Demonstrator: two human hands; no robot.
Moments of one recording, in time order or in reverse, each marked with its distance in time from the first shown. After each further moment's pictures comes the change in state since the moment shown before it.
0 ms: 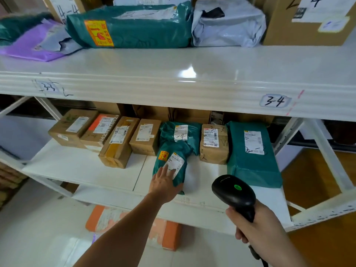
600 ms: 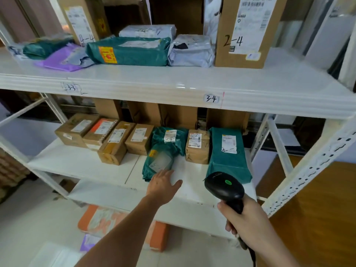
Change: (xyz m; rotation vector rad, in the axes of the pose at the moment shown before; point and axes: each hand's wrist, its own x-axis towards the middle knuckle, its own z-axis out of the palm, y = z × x) left_hand -0.120 0.086 -0.019 -0.138 0.147 0.021; right_hand -0.087 0.036 -0.060 0.004 0.016 -0.096
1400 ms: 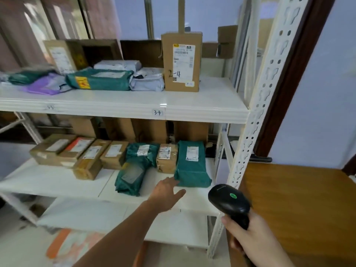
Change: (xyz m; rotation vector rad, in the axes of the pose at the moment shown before) left_hand -0.078 0.148 0.015 0.017 -0.060 0.223; right_hand -0.128 0.058 -0.115 -0.005 0.145 -0.025
